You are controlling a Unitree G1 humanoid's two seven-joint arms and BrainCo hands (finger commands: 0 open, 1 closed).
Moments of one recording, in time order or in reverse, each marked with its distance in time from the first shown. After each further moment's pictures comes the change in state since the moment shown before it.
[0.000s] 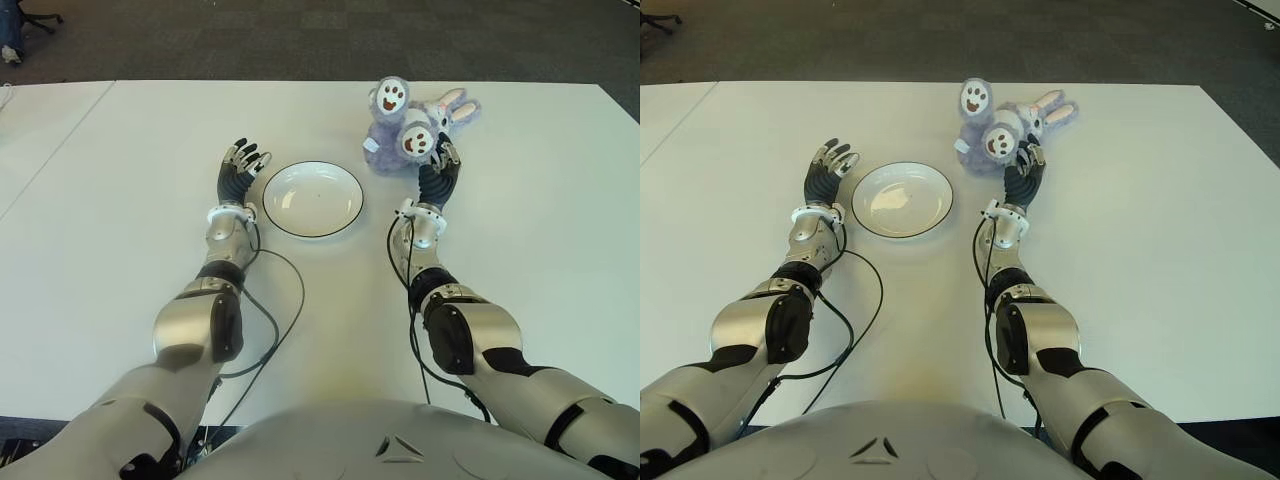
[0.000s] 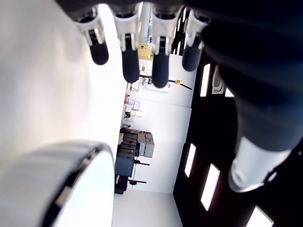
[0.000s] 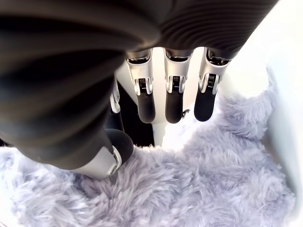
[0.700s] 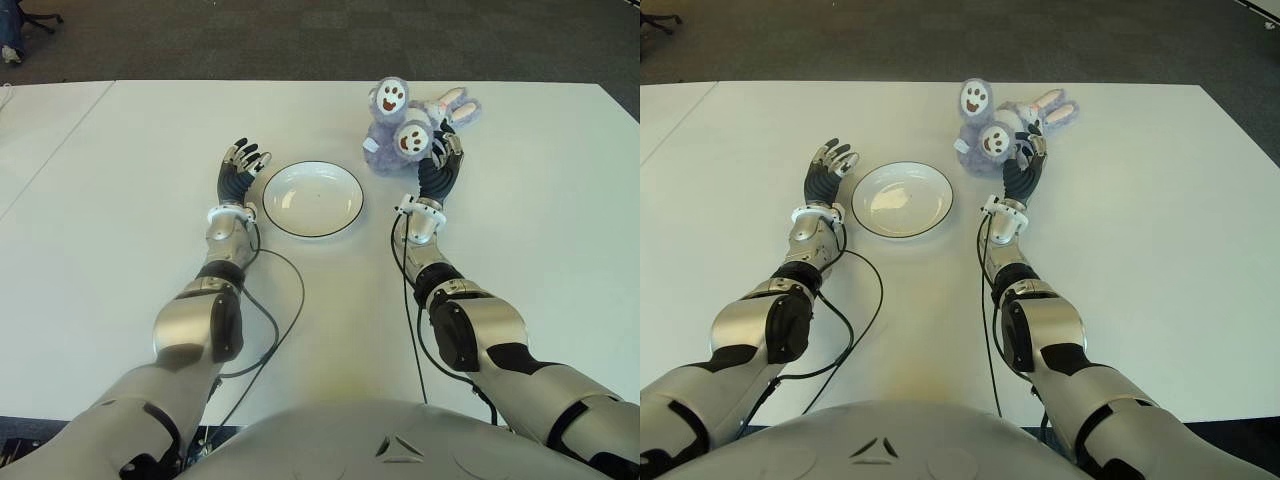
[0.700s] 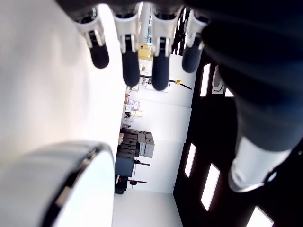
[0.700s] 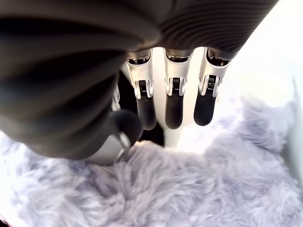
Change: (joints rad) left arm 0.000 0.000 -0.001 0.000 0.000 0.000 0.000; right arm -0.016 -0.042 0.112 0.006 -0.188 0.006 -0.228
